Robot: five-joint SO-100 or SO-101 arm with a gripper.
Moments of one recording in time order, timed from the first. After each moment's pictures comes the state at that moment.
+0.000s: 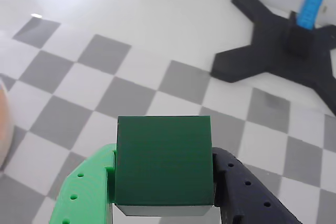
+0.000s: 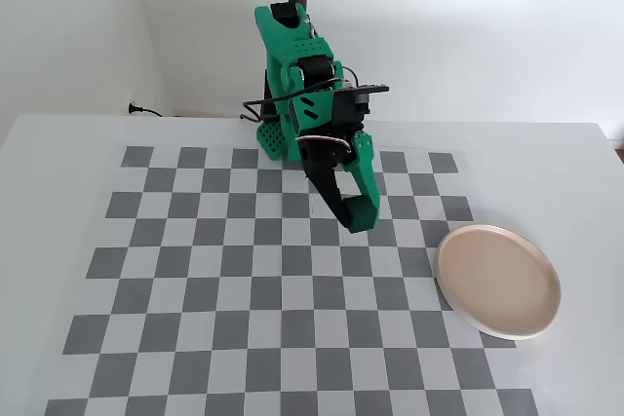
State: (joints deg) arm -19.0 168.2 162.3 28.9 -98.7
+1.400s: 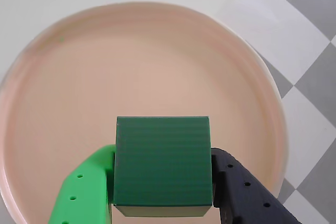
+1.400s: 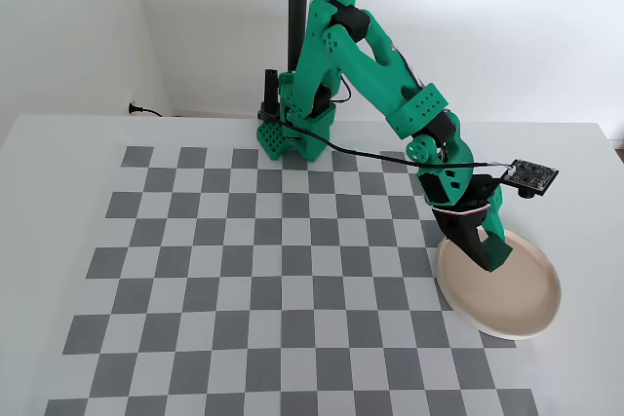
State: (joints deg) arm -48.5 86.8 112.9 17.6 -90.5
